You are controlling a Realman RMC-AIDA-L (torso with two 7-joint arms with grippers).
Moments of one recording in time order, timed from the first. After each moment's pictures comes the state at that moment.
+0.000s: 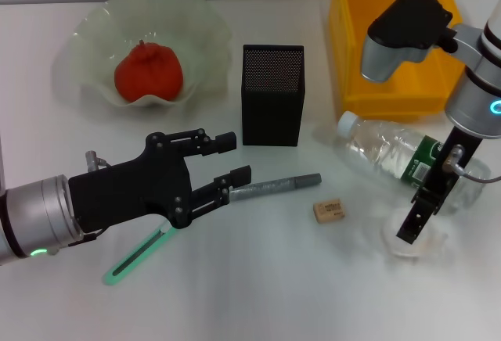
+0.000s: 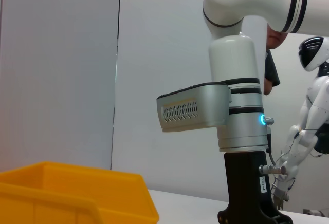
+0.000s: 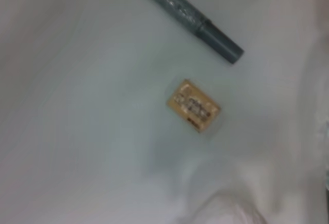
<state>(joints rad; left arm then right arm) -0.37 -2.07 1.16 0.46 1.41 1.59 -0.89 0.92 2.09 -1.29 -0.92 -2.77 -1.79 2.47</state>
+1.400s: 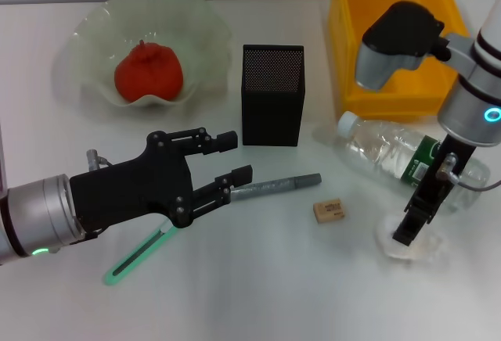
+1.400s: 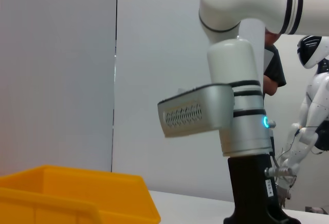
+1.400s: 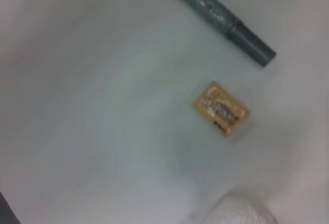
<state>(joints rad) -0.37 -2.07 1.16 0.45 1.41 1.58 -0.87 0.93 2.08 -1.29 -0.88 -2.72 -1.78 2.44</state>
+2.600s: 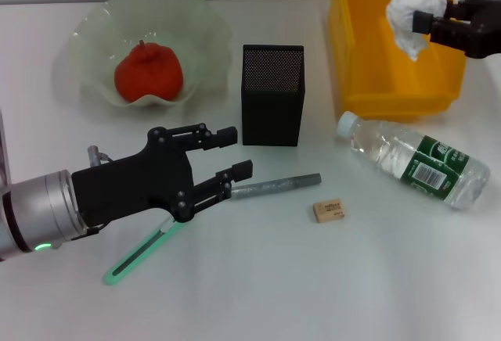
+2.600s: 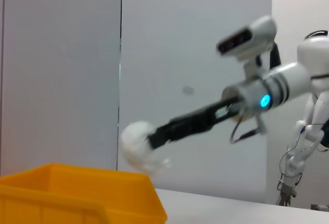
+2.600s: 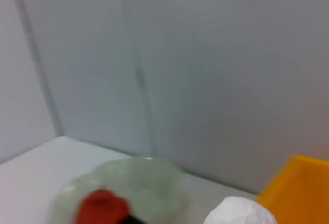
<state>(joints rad) -0.38 -2.07 1.16 0.45 1.40 1.56 -0.87 0.32 2.08 -0.92 -1.23 -1.83 -1.30 1.87</state>
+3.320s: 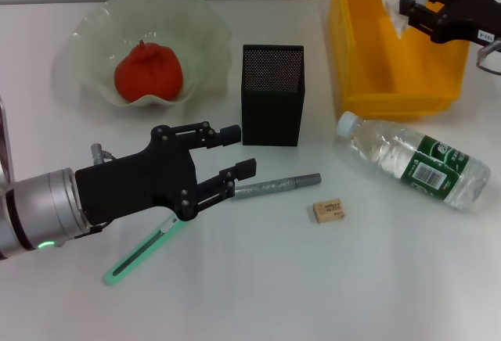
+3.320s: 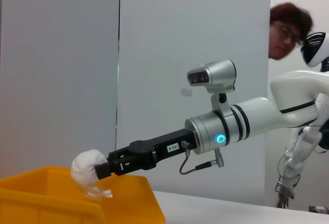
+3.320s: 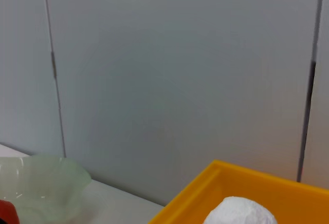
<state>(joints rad) -0.39 -2.08 1.16 0.45 1.40 1.56 -0.87 0.49 2.08 -0.94 -0.79 -1.66 -0.91 1.39</state>
